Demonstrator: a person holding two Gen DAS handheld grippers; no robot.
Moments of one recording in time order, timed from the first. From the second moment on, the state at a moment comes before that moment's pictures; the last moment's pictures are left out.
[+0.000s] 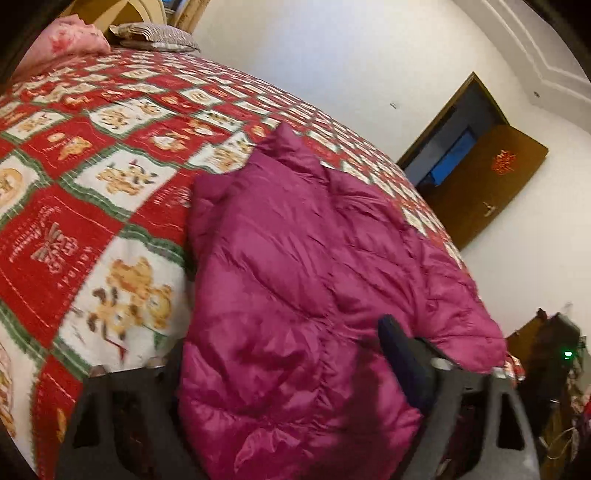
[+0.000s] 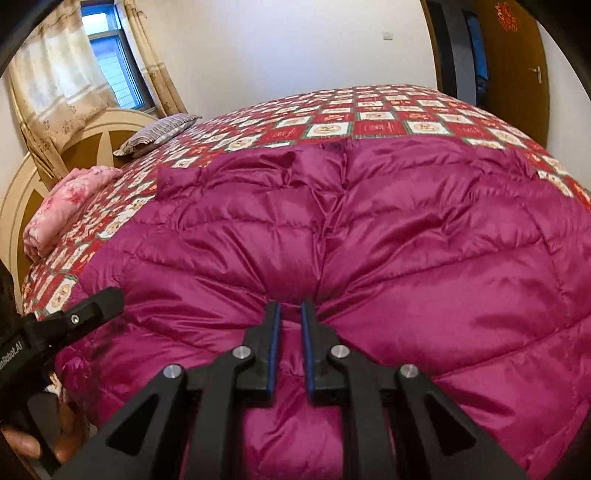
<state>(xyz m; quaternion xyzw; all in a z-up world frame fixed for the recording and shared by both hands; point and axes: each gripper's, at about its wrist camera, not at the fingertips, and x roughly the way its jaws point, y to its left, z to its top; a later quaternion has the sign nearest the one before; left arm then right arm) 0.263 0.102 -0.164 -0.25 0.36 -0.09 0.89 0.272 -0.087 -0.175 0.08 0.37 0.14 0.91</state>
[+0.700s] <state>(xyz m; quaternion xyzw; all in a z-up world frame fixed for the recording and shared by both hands) 0.260 -0.035 -0.047 -0.05 0.27 -0.23 0.93 0.257 -0.178 -0.144 0.25 0.36 0.19 0.88</state>
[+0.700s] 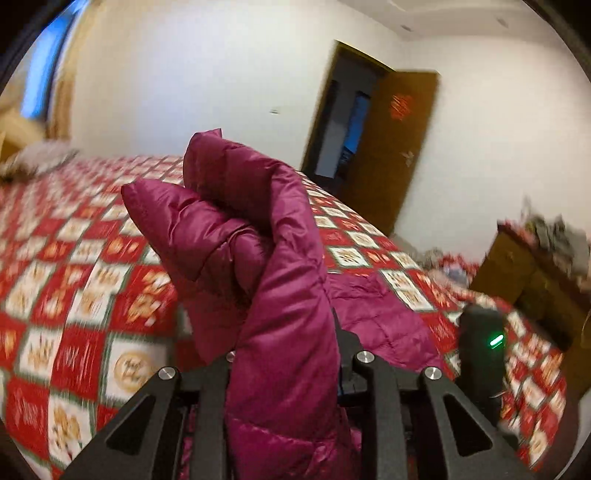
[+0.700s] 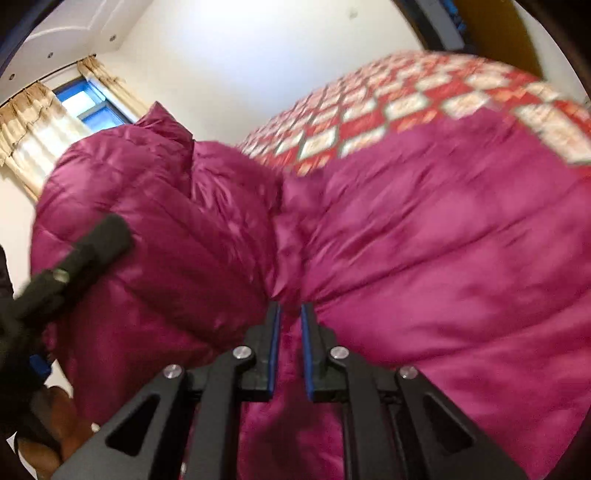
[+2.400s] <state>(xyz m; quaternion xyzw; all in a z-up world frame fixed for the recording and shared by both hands) 0.202 -0.020 -0.078 0.07 0.30 -0.41 0.86 0.250 -0.336 -0.150 0.23 0.40 0.09 0.88</state>
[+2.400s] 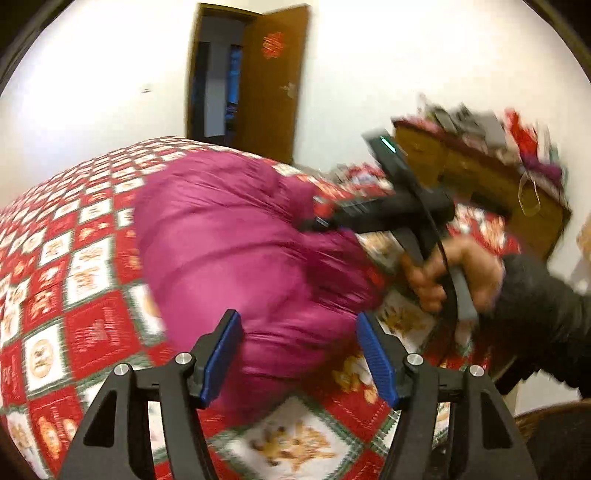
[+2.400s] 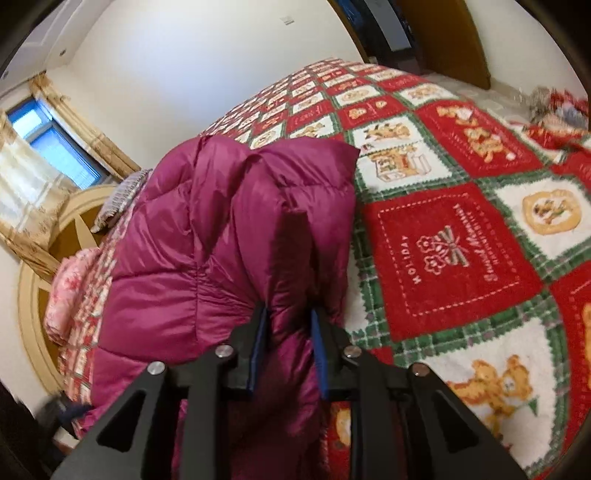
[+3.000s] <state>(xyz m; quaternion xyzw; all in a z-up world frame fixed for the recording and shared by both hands) 0.375 -0.047 -0.090 0.00 0.37 -0.21 0.91 0.297 -0.299 -0.065 0.18 0.36 0.06 0.91</state>
